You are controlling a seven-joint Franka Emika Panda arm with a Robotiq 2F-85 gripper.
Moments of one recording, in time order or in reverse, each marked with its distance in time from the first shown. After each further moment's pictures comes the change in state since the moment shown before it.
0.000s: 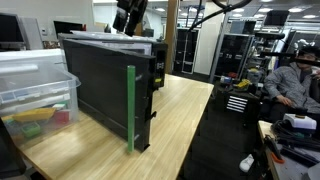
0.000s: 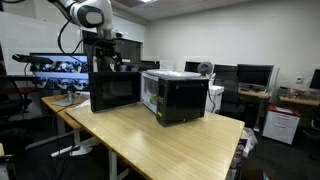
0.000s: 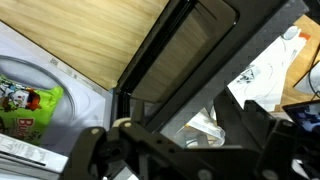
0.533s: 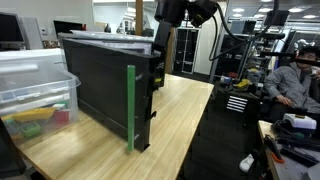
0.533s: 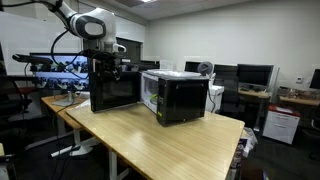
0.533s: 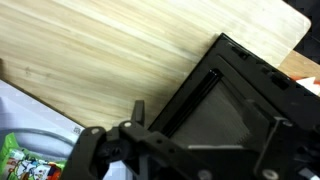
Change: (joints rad) arm -0.034 -0.029 -0.071 -0.187 -0.037 -0.004 -0.089
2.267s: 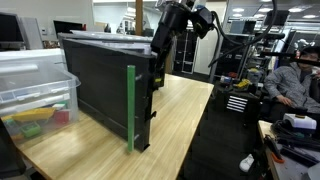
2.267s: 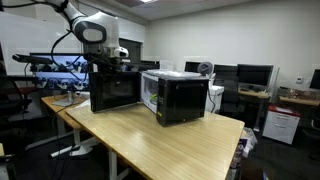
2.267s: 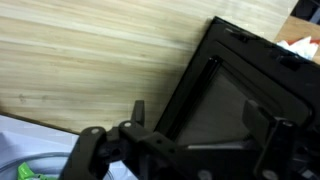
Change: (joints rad) arm -0.018 0.007 -0.022 -0.040 0.203 0.067 0.001
